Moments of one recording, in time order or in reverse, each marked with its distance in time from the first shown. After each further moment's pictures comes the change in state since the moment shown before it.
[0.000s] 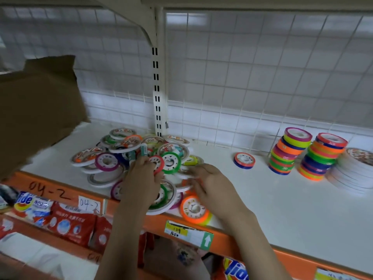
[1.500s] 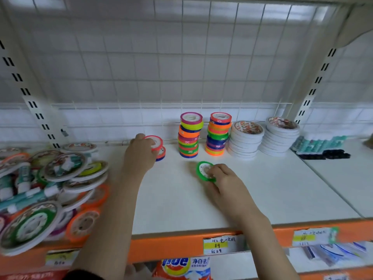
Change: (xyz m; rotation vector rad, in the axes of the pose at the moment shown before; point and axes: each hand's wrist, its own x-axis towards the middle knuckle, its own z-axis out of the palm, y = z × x) left_hand 0.062 0.209 0.085 -0.127 -0.085 0.323; right_hand -0.146 0.148 -0.099 -0.105 0.144 0.464
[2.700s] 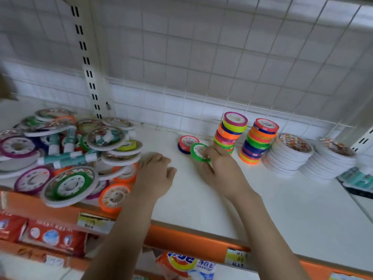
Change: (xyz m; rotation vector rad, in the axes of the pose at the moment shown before) left_hand -0.081 -0.034 0.006 0.017 -0.082 -0.120; right_hand 0.070 -0.053 0.027 0.011 -0.095 -0.277
